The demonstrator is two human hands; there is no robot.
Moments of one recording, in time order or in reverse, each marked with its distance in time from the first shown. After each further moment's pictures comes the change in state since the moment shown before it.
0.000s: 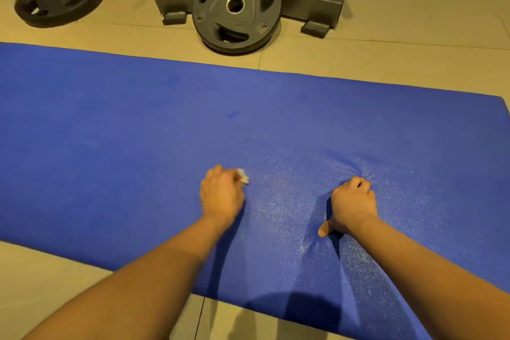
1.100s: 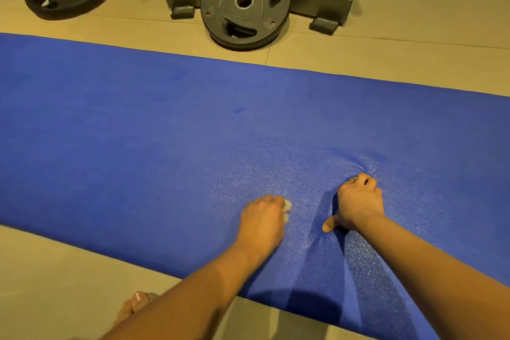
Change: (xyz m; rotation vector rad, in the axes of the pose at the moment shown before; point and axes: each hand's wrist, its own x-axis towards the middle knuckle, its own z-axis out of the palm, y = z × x) left_hand -0.075 0.043 0.017 0.006 -0.258 0.261; right_hand 0.000 0.002 0.000 -0.012 0.016 -0.008
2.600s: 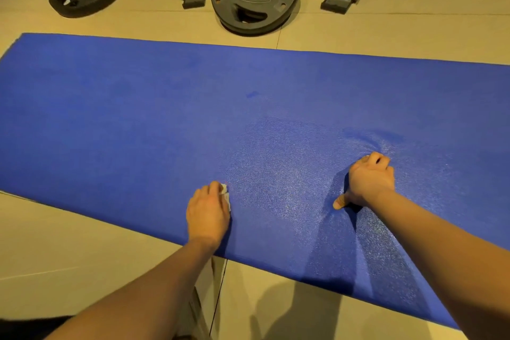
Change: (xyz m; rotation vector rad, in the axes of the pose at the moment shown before) left_hand -0.056 -0.107 -0.032 0.187 0.279 -0.331; right_hand 0.005 0.001 0.005 0.003 0.004 0.013
